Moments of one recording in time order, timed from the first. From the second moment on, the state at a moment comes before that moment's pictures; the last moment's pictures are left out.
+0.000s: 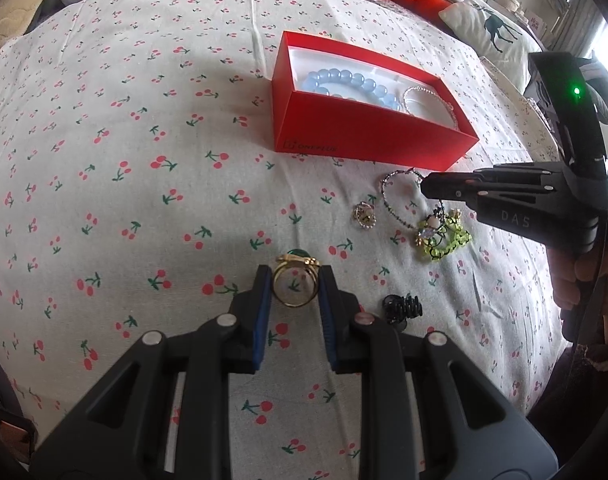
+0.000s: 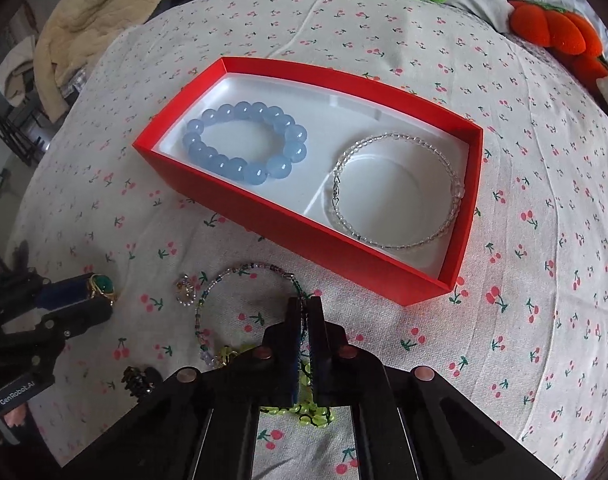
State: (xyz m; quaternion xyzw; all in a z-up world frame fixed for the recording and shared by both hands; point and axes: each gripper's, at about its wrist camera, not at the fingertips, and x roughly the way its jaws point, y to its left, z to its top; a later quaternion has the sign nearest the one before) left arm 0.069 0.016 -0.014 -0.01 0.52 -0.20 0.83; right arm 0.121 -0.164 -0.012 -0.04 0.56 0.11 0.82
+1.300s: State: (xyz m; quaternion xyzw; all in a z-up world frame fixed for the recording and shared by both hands) left arm 0.163 -0.055 0.008 0.00 0.43 -0.23 0.87; right arm 0.154 -0.194 0.061 0.12 0.44 0.14 0.88
